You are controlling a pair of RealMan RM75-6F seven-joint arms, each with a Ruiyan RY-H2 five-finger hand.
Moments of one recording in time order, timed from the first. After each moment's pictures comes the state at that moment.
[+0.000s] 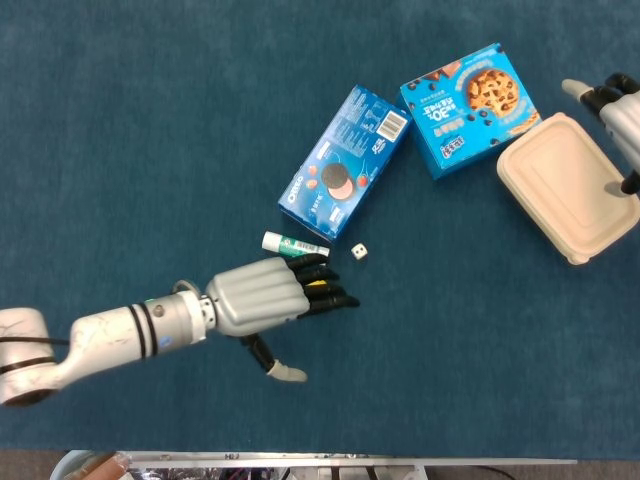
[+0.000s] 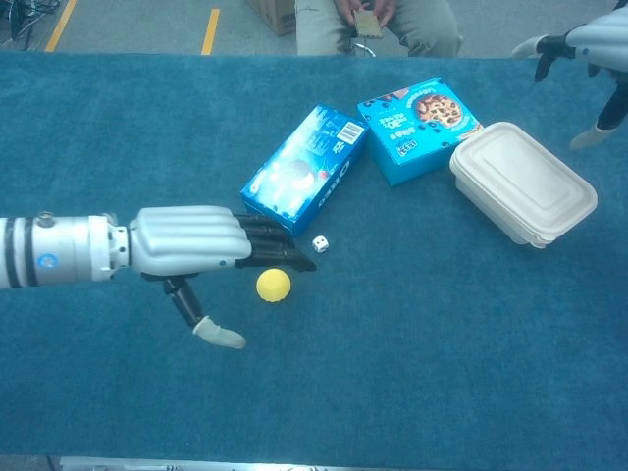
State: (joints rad) left arm -0.87 -1.32 0.11 -1.65 1.94 0.78 -0.27; right arm 0.90 -0.88 -0.11 -1.85 -0.90 0.83 -0.41
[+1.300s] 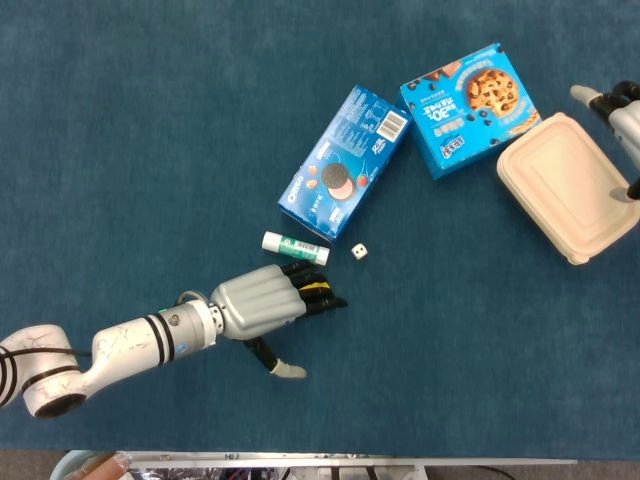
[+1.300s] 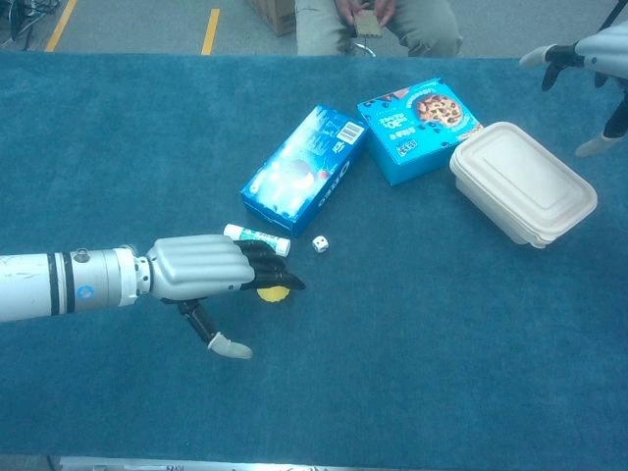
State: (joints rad) left arm -0.86 -1.45 0.18 -1.55 1.76 0.76 -0.10; right arm 0.81 -0.89 -0.04 -1.82 -0.93 0.78 -0.39
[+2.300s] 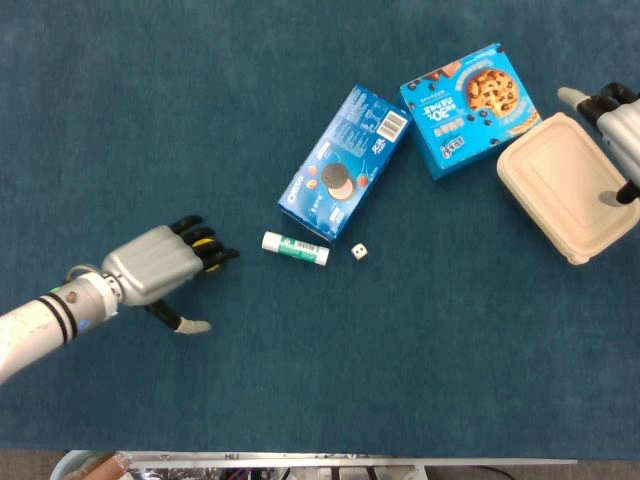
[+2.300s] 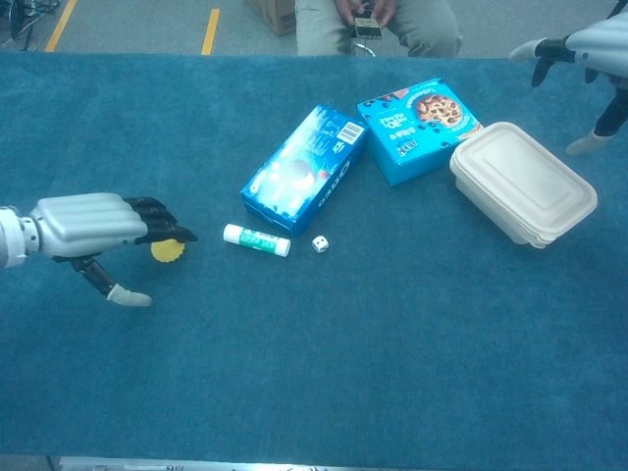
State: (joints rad) left arm -0.80 -1.21 0.26 -1.54 1.68 0.79 -0.05; right arm 0.81 -0.87 -0.01 -1.91 -0.90 0.82 -0.47
